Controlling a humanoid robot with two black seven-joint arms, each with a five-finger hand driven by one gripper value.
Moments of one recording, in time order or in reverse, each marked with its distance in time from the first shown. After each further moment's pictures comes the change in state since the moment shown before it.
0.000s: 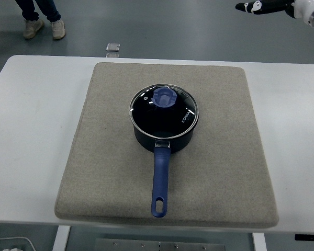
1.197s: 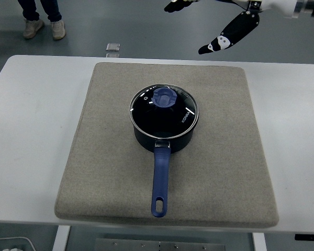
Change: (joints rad) left arm 0.000 0.000 0.000 0.000 0.000 0.000 0.000; right arm 0.166 -0.139 0.020 0.497 -0.626 0.086 0.193
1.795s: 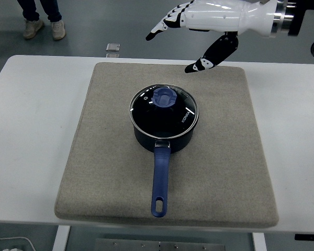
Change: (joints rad) left arm 0.000 0.000 0.000 0.000 0.000 0.000 0.000; right arm -0.035 0.040 -0.018 0.083 -0.248 -0.165 0.029
